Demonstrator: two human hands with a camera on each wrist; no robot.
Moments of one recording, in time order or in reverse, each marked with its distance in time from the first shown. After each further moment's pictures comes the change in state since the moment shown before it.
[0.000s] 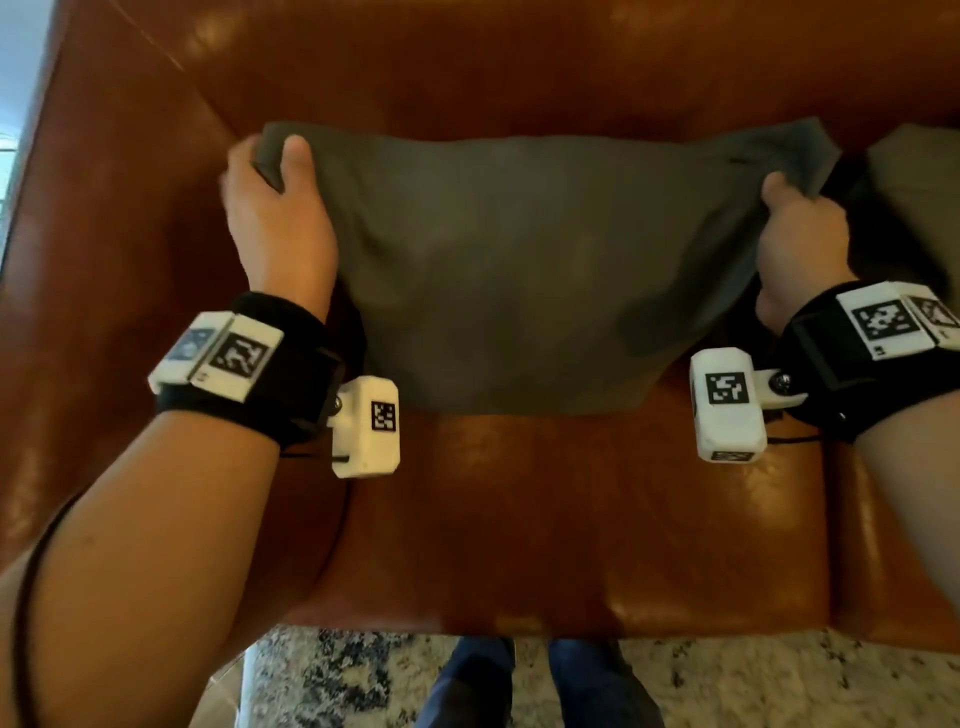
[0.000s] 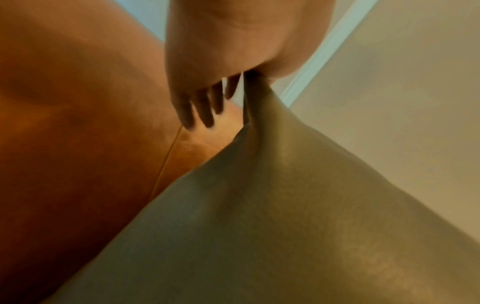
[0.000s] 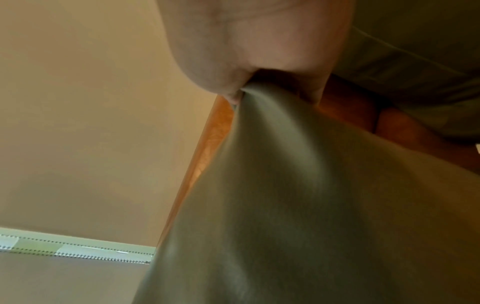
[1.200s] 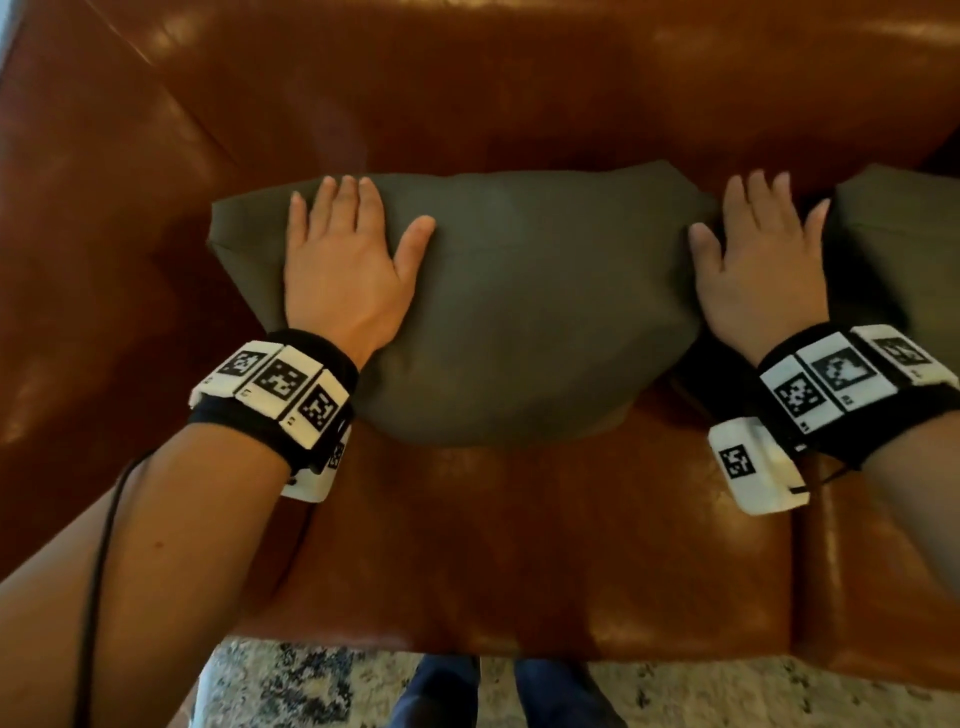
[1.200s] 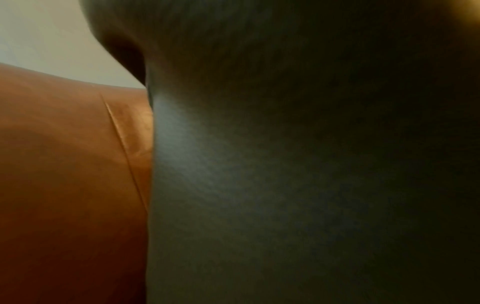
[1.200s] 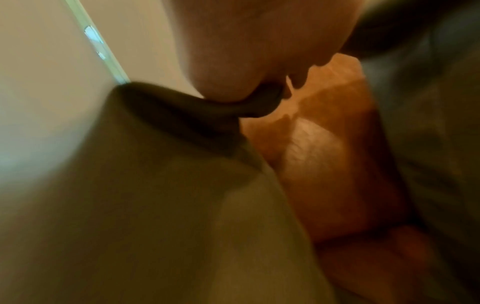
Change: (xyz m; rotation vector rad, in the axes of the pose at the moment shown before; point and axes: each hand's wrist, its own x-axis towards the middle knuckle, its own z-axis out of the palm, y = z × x) left_hand -0.028 -0.021 0.046 0.957 -0.297 0.499; right_hand 0.028 0.013 -0.024 -1.231 -0.114 -0.755
